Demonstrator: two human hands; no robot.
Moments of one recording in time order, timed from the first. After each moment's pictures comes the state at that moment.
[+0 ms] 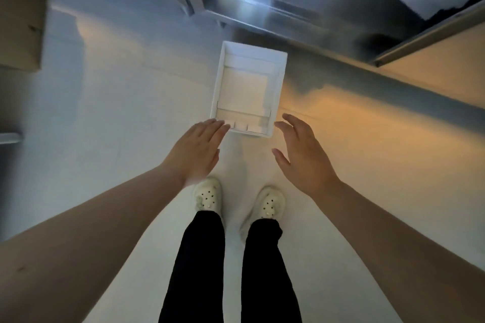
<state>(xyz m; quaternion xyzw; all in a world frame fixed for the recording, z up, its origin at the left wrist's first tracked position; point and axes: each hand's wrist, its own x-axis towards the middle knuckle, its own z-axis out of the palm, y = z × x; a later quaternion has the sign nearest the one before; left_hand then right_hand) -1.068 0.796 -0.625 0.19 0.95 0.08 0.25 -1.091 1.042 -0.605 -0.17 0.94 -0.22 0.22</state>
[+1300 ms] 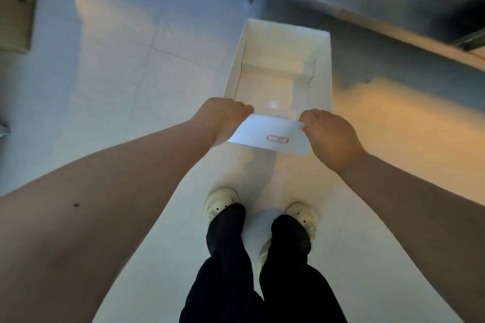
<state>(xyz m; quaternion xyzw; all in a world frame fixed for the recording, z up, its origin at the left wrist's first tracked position) -1.131 0.769 -0.755 0.20 0.93 0.00 0.31 -1.132 1.011 -0.763 -0.26 0.93 -0.04 0.25</state>
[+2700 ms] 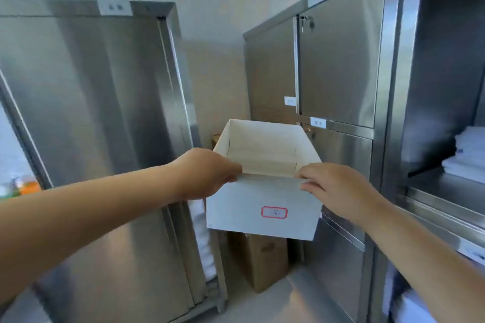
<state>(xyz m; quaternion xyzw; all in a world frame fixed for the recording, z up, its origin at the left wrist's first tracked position) -0.784 0.738 0.244 -0.16 0.95 -0.26 -0.06 -1.008 0.893 0.180 -0.66 0.70 -0.23 -0.16</state>
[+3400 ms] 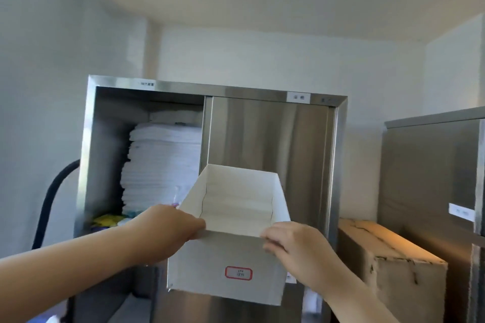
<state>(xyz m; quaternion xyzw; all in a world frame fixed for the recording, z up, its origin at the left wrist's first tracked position) -0.377 0.632 0.279 -0.46 0.83 -0.31 -0.03 -0.658 0.669 0.259 -0.85 0.43 -0.27 -0.16</state>
